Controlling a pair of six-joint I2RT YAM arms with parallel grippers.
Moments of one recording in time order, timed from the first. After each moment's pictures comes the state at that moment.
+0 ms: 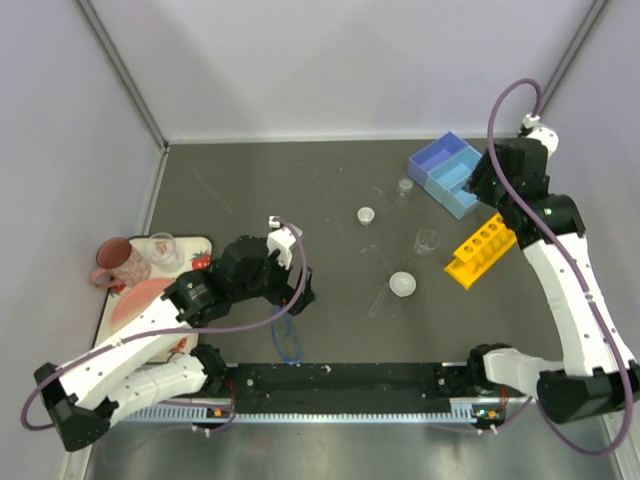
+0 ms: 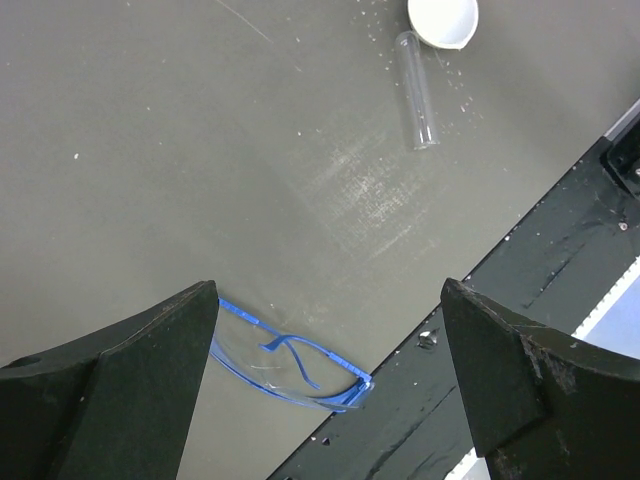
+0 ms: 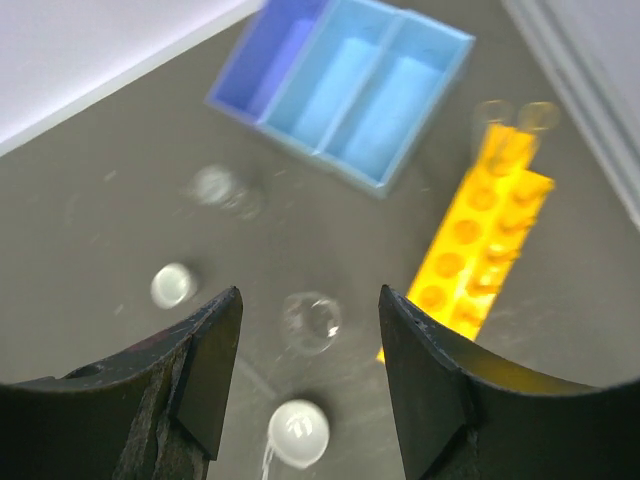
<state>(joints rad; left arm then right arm) -0.83 0.83 0.85 -0.64 0.06 -0.24 0.16 1.17 1.39 -0.79 0.39 0.51</state>
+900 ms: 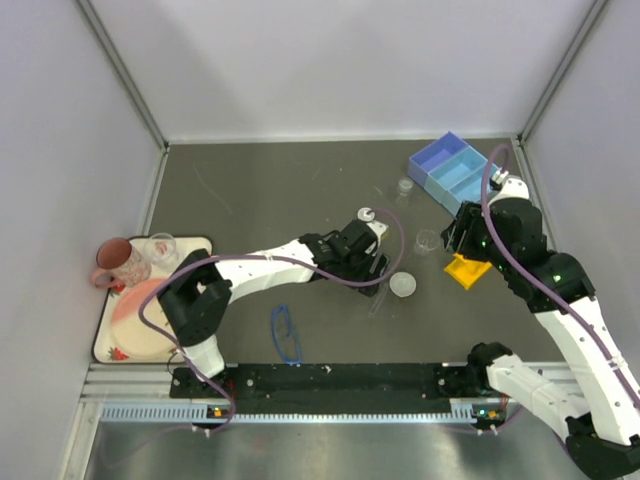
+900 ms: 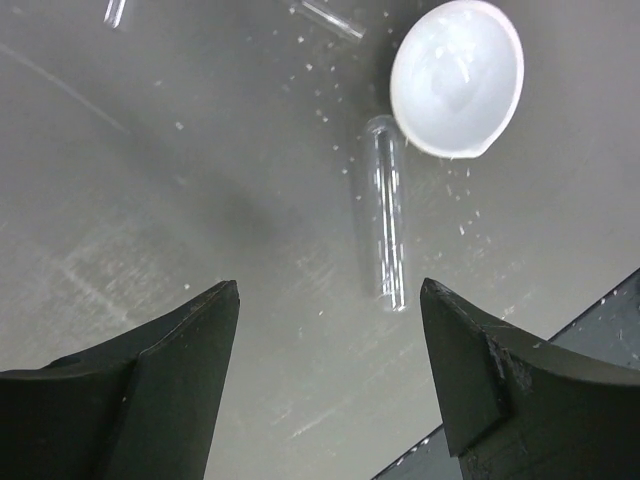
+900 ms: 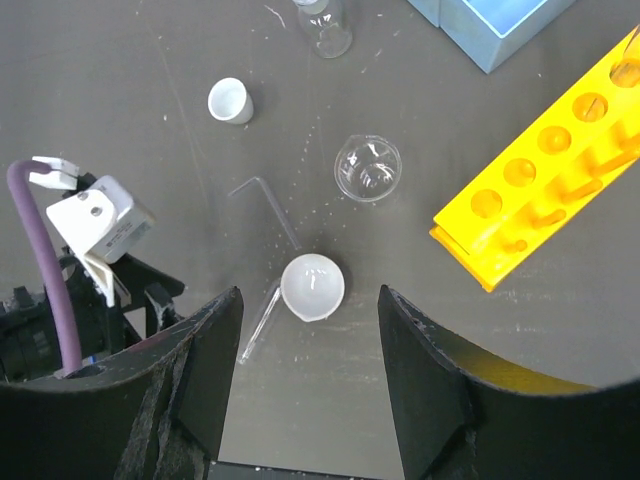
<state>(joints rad) -0.97 1.72 1.21 -0.42 0.02 -0.41 0.41 0.82 1.13 -0.89 0.21 0.47</state>
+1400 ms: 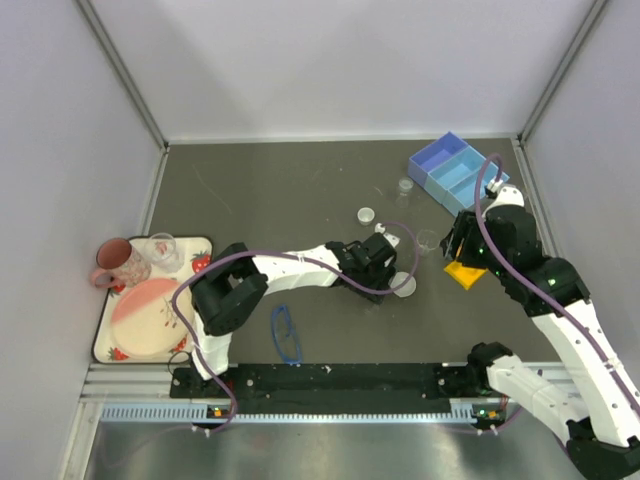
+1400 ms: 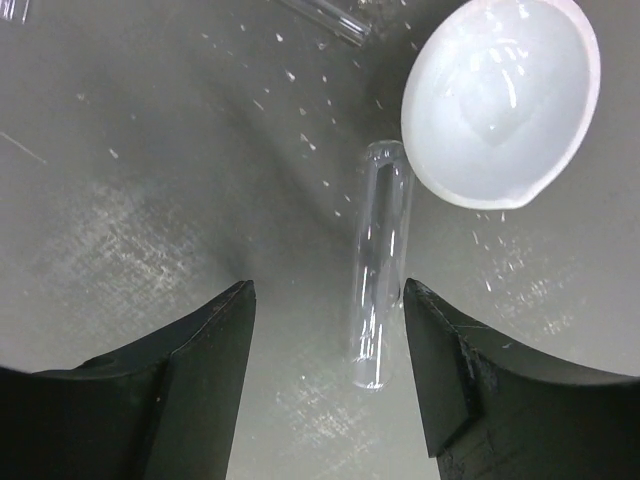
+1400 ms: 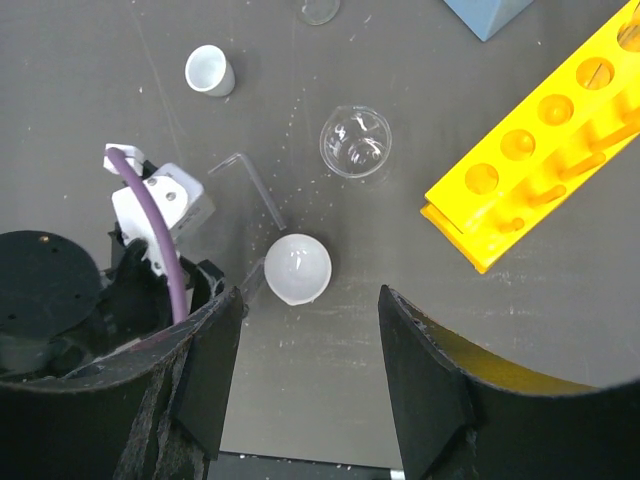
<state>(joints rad) -1.03 1.91 1.29 -0.41 -0.05 -0.45 0.41 0.79 1.06 -0.89 0.20 0.46</state>
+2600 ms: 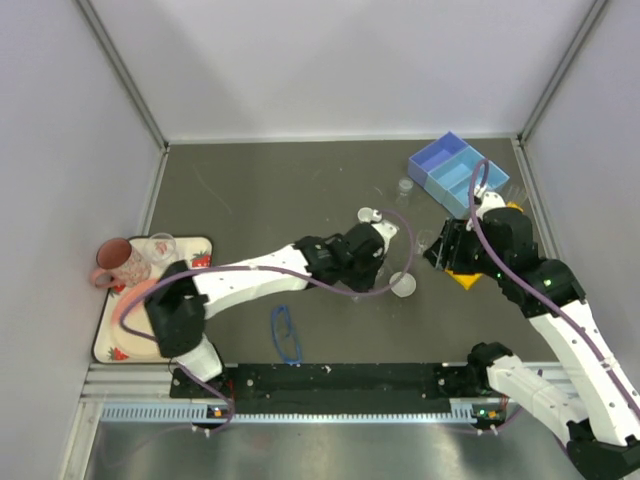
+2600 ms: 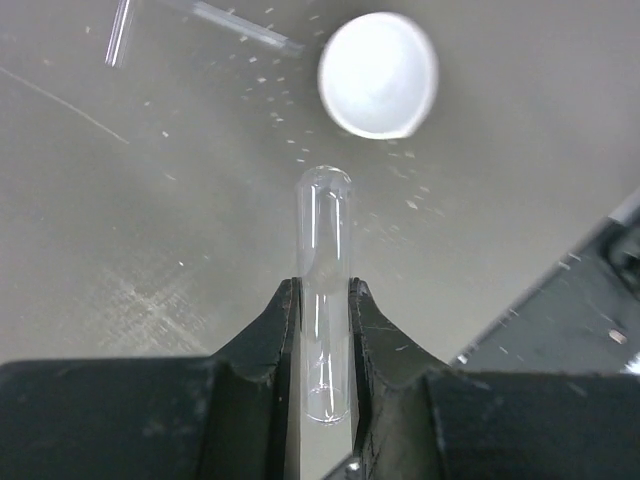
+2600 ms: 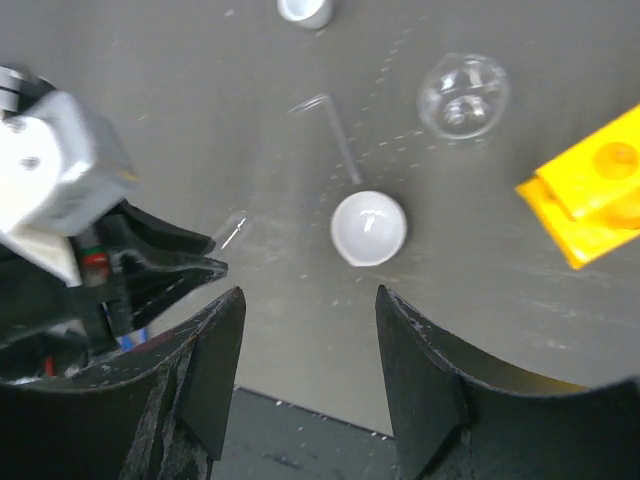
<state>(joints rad) -1.07 1.71 1.29 -0.51 -0.10 -0.38 0.41 0.78 1.02 -0.88 0.02 0.45</state>
